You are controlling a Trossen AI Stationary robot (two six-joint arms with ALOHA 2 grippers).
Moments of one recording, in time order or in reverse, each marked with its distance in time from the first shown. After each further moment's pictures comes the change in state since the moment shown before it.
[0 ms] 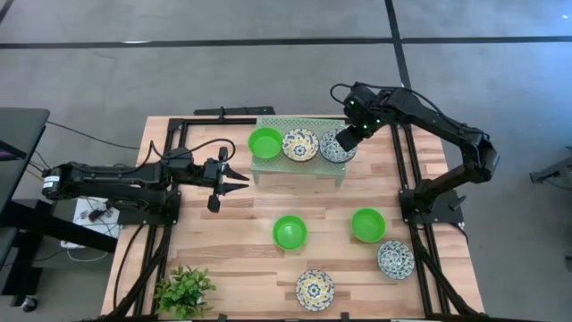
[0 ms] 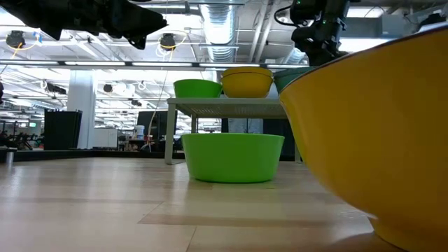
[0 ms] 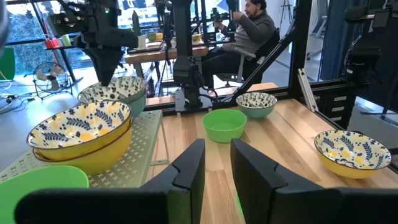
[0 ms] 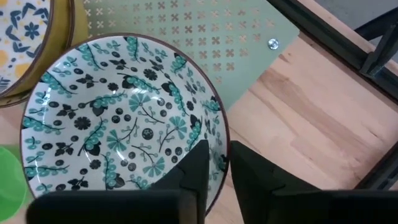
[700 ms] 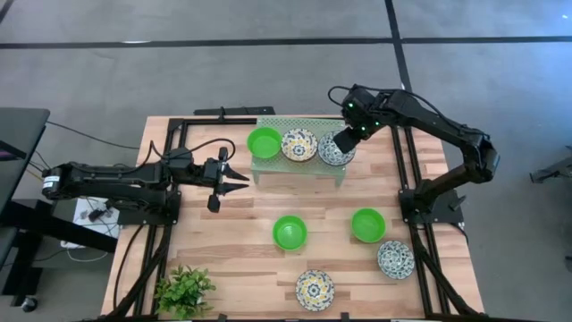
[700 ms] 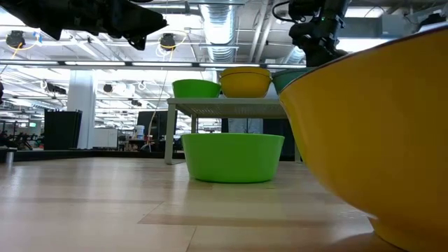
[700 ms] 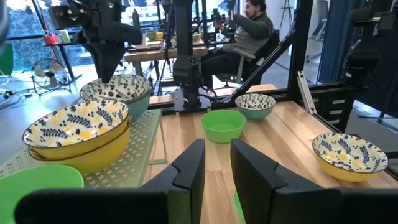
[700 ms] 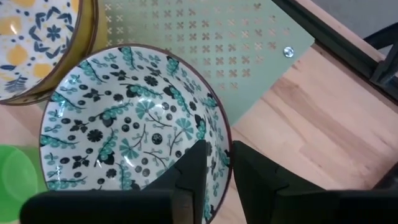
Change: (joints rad) left arm 0.000 0.000 0.000 0.000 0.000 -0.023; right arm 0.039 -0.007 0.000 0.026 0.005 0.019
